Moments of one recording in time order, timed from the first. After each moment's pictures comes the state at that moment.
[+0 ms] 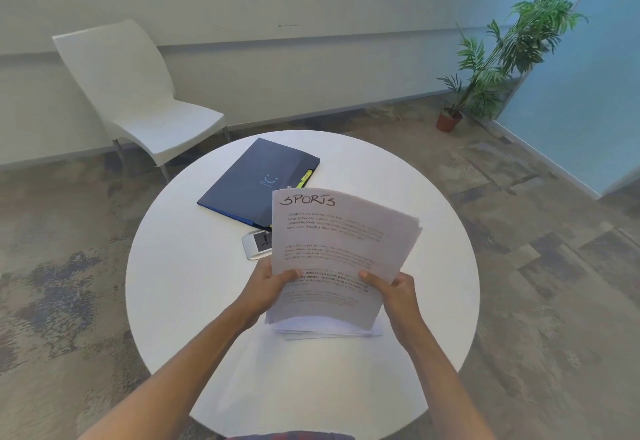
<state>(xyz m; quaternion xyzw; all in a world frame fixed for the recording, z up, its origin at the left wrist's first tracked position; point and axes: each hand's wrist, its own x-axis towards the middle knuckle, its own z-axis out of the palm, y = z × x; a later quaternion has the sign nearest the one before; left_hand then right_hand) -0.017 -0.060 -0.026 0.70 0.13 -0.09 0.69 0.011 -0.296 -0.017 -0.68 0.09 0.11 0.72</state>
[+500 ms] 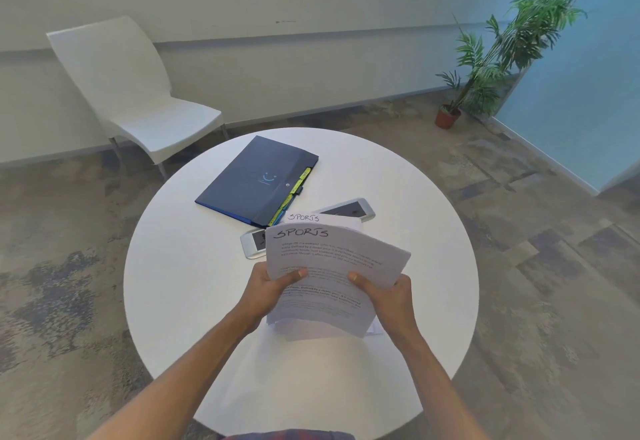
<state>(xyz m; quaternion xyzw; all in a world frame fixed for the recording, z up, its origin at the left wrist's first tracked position) -0.018 -0.068 -0.033 0.69 0.16 -0.05 0.71 0.001 -0.289 -0.017 -0.70 0.04 0.06 0.71</state>
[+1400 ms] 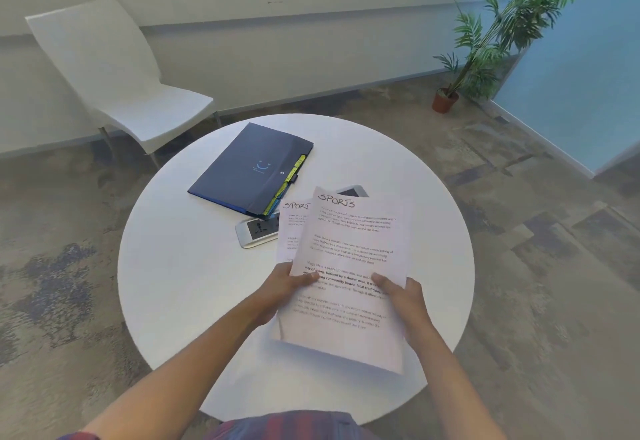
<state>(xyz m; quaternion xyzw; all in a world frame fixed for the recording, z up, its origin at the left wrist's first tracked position) -0.009 -0.087 -0.056 0.61 0.16 -0.24 0.74 0.004 -0.325 -0.053 -0.69 0.20 0.15 0.68</state>
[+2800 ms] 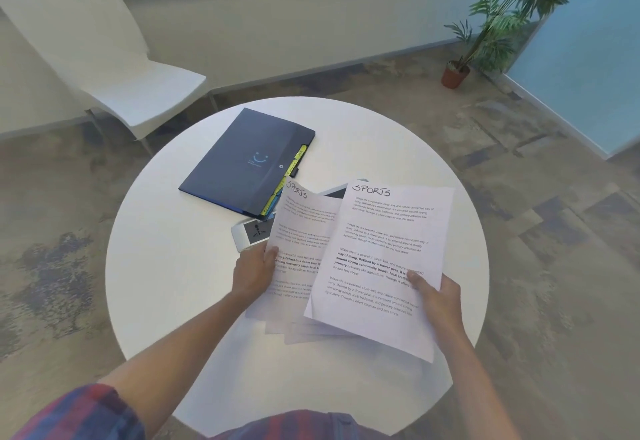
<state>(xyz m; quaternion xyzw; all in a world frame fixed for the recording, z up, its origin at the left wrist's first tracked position) 0.056 -0.036 -0.125 0.89 0.21 -0.05 0.39 0.045 -0.361 -0.073 -0.73 0.23 0.06 0.63</state>
